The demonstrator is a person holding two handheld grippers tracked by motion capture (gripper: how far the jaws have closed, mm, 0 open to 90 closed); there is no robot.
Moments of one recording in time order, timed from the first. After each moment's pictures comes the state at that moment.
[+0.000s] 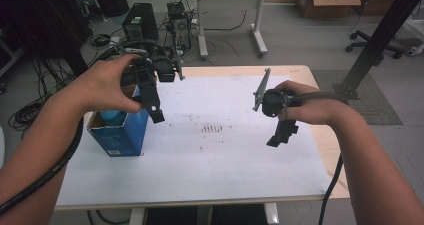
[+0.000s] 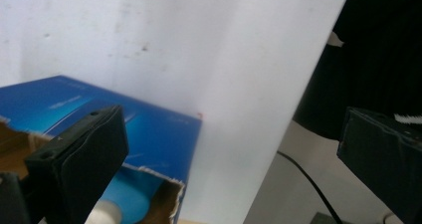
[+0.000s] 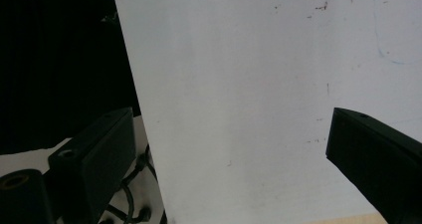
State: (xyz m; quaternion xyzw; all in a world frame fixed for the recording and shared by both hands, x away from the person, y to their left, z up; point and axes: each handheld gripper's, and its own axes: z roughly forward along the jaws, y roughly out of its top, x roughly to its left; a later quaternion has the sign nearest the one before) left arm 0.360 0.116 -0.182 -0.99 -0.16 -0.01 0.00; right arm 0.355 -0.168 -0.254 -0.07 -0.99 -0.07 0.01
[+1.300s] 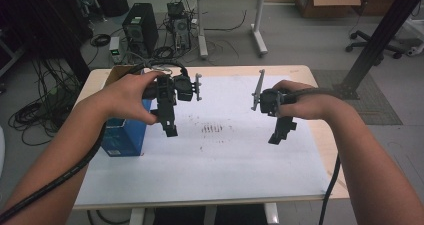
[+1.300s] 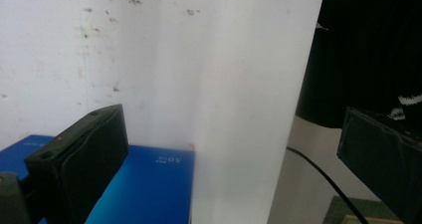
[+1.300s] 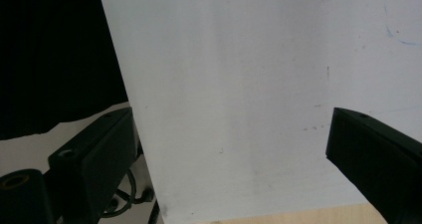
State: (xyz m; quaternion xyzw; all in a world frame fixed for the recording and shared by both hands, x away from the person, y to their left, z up) left arm 0.365 0.088 -0.221 -1.00 -0.08 0.02 0.00; right arm 0.372 -0.169 -0.268 -0.08 -1.00 -0.03 0.03
